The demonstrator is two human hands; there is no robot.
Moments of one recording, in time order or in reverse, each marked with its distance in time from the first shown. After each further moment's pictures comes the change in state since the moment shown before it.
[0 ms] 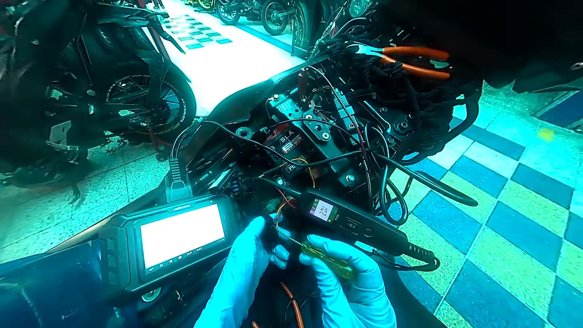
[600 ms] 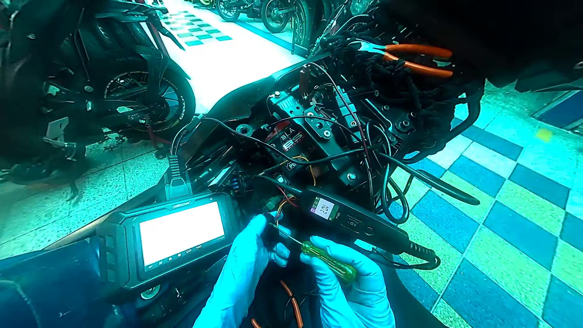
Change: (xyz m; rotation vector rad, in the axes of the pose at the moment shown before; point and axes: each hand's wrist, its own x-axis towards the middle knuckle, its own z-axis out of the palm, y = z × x) left_hand -0.001 0.000 0.000 0.005 0.003 -0.012; right_hand -0.008 0.005 0.006 0.063 0.114 0.017
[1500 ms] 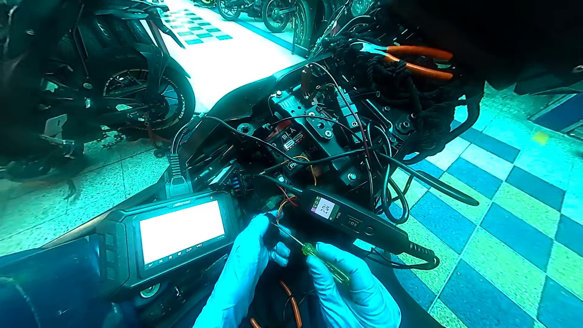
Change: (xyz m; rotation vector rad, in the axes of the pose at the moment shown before) left_hand 0.000 -0.004 -0.003 0.032 -0.017 0.030; right_hand 0.007 0.001 -0.018 -0.588 -0.093 -0.212
